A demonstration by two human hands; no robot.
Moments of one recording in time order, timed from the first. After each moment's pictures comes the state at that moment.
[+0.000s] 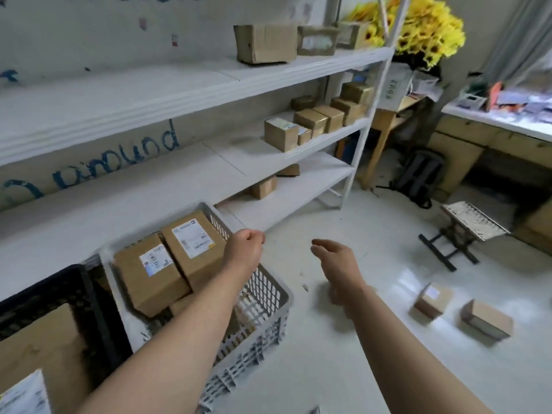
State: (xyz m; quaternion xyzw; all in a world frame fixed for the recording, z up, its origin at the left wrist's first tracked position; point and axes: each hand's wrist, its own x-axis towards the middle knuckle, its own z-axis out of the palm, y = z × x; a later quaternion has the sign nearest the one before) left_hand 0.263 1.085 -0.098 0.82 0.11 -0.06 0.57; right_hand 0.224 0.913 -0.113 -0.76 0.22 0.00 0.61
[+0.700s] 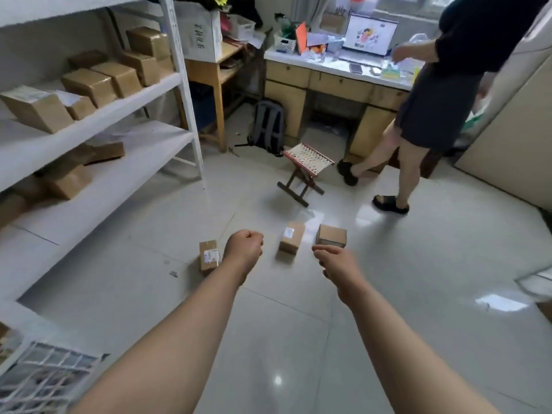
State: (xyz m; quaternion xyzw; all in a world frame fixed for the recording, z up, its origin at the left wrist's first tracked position) left_hand 0.152 0.624 -0.179 0.78 -0.01 -0.31 0.55; right_hand 0.018 0.490 -0.171 -0.64 0.47 -0.07 0.60
